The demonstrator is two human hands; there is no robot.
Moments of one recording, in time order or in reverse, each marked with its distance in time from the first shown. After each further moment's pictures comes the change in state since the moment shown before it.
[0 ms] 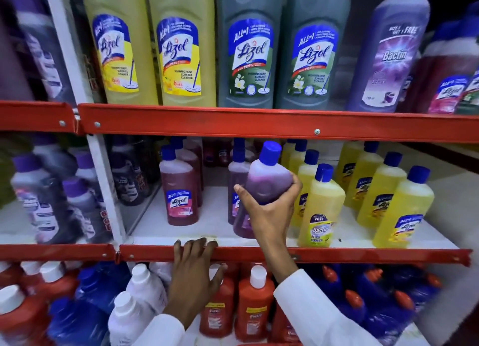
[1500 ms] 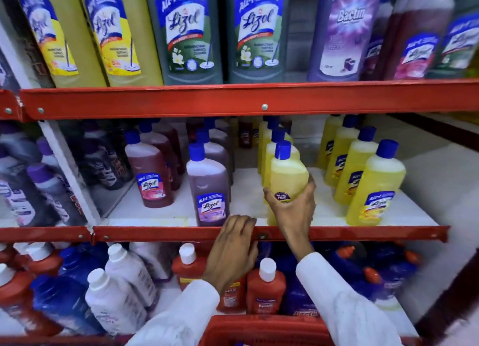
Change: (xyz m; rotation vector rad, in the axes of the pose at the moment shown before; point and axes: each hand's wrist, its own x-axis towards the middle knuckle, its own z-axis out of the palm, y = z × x) left_hand 0.022 0.153 0.004 -0.122 -0.031 0.283; right_hand 0.059 0.088 -0.120 -0.441 -0.010 0.076
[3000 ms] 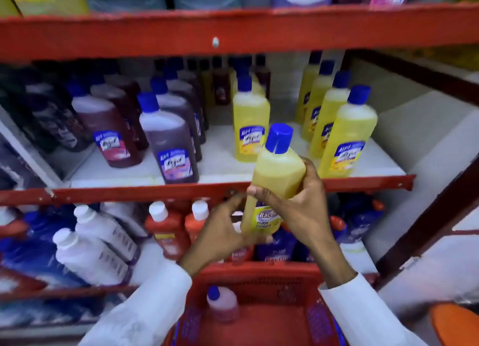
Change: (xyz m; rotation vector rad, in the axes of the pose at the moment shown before) left_hand -0.021 0.071 -0.013 -0.952 -0.219 -0.240; right_hand -0.045 -0.009 -0.123 0.298 -0.328 0.053
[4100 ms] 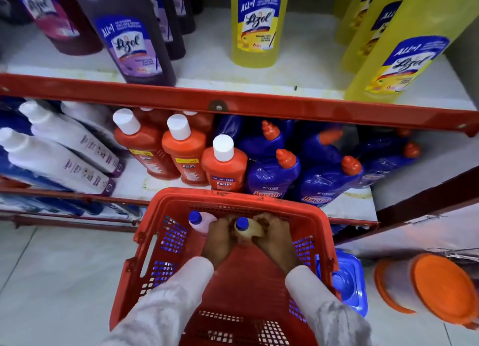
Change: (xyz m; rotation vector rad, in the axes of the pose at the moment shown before) left_hand -0.085 -0.188 0.152 0.218 0.088 -0.594; right_hand -0.121 0.274 -0.024 -0.523 -0.526 0.479
